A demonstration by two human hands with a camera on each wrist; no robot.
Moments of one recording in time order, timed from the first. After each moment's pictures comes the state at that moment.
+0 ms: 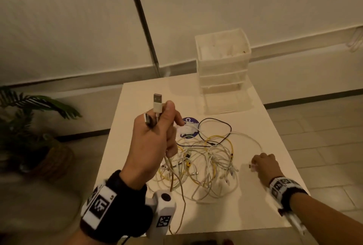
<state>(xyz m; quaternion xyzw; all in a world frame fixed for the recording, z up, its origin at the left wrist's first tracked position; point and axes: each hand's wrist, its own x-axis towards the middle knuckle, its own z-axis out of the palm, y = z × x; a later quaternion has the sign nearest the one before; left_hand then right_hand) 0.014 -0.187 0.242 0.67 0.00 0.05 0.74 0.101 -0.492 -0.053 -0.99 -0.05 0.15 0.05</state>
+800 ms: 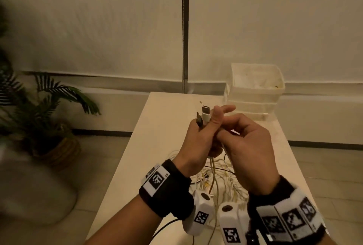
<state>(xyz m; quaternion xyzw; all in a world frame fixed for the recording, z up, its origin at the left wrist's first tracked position) 0.033 -0.160 0.234 0.60 -0.05 0.02 0.80 0.034 -0.268 0.256 -0.64 -0.12 0.02 0.76</state>
